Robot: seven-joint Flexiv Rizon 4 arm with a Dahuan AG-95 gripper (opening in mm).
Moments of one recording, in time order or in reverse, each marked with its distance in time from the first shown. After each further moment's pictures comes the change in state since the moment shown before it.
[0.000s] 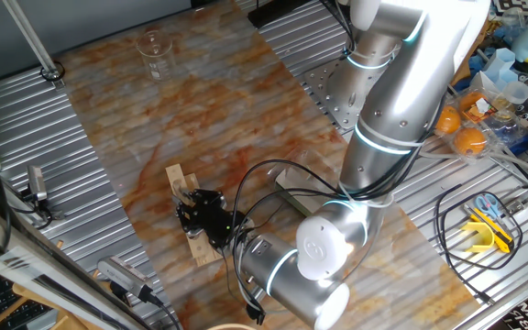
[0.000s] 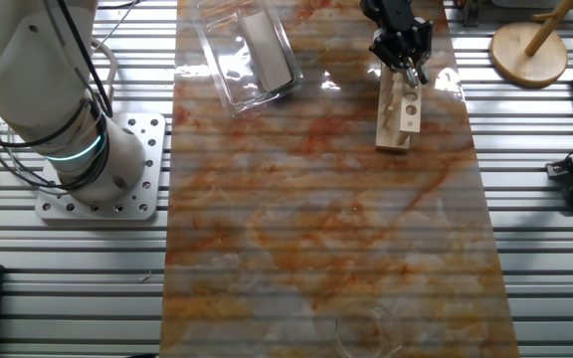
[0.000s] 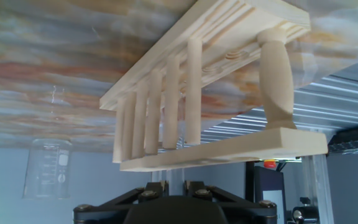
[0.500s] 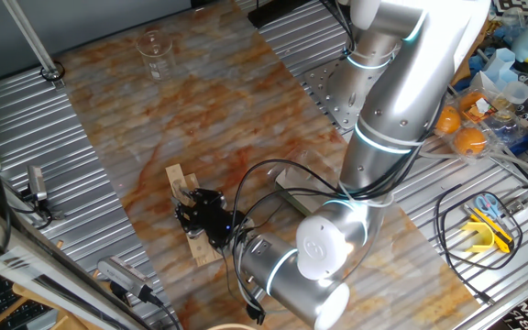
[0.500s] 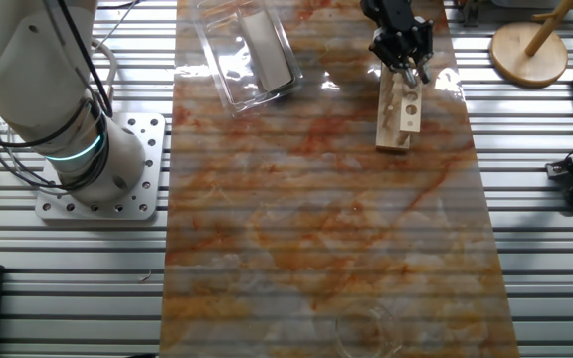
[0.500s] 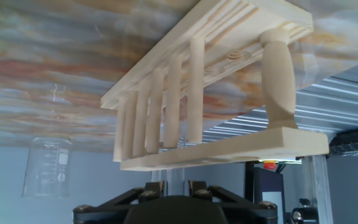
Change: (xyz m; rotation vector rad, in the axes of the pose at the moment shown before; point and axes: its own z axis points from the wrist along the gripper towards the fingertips) arm 0.003 -0.001 -0.001 0.001 0.000 -0.011
